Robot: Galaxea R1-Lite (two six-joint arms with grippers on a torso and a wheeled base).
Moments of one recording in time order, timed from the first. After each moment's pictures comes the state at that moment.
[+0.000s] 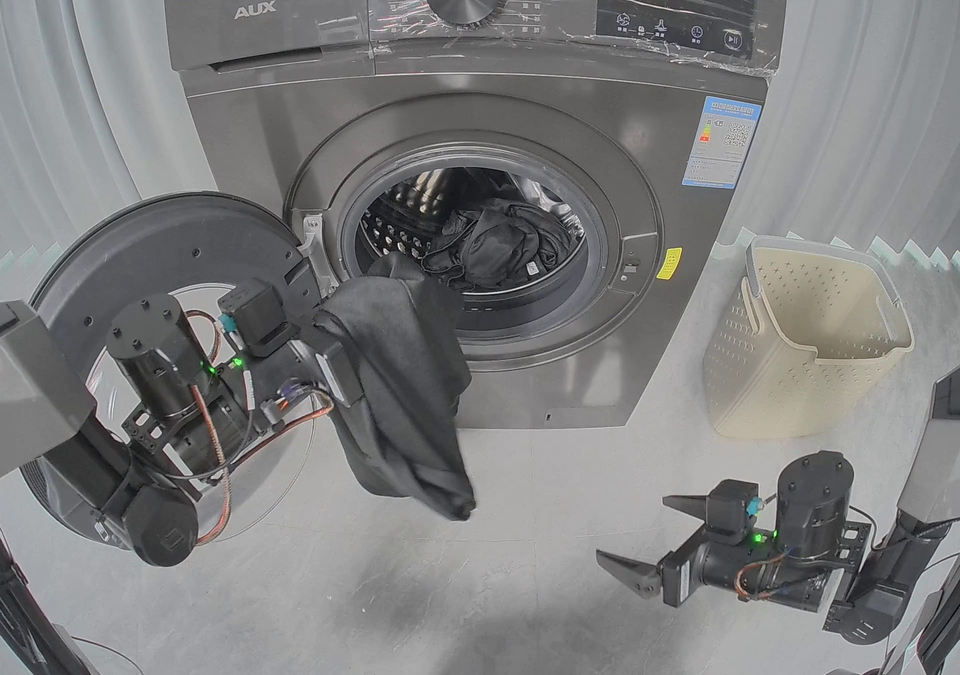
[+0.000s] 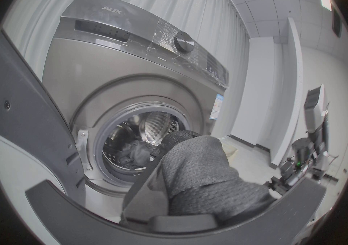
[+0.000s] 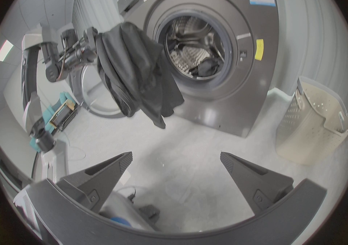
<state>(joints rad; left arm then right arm) -0.41 1.90 -0.54 -1.55 -0.26 -0.10 0.67 1.94 -0.11 -1.41 -0.01 0.09</state>
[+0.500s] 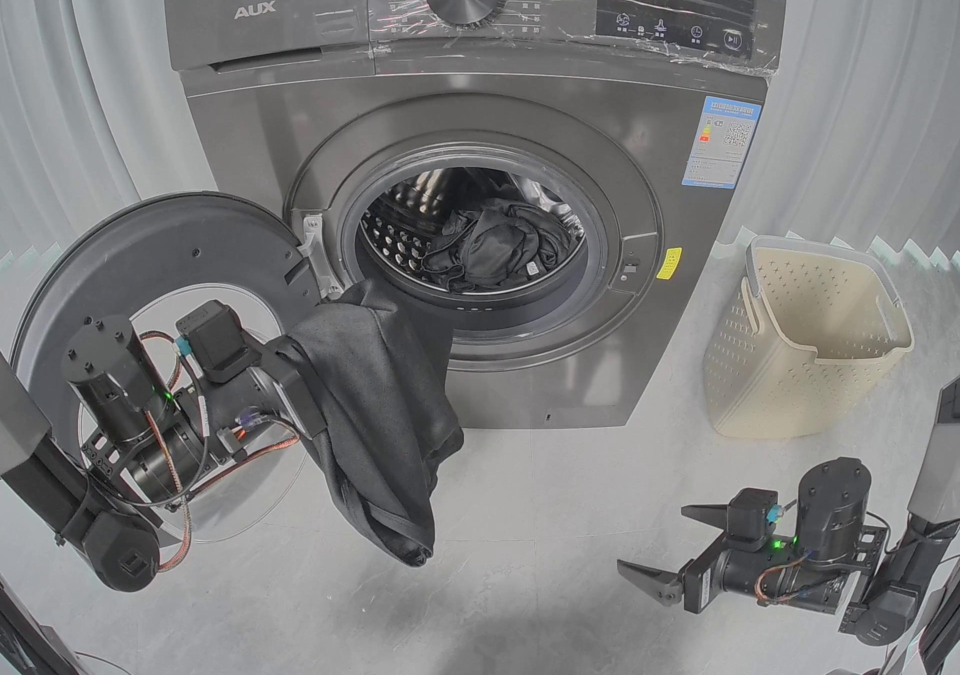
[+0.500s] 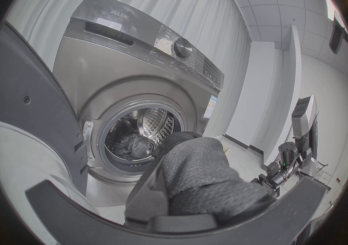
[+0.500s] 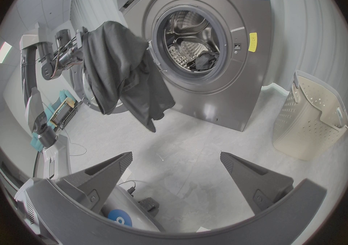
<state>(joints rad) -0.38 1.78 -0.39 -1.55 -0.33 -0.16 0.64 1.93 -0.02 -1.45 0.03 0.08</state>
